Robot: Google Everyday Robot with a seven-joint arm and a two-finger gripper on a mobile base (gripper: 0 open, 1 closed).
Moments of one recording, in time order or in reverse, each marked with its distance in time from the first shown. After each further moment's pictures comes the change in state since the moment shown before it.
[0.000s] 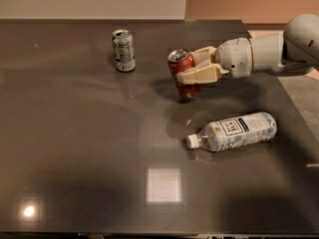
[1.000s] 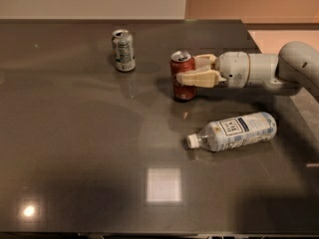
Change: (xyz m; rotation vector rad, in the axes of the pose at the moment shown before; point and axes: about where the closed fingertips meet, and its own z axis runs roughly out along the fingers) arm 0.014 -0.015 0.003 0.030 -0.191 0.055
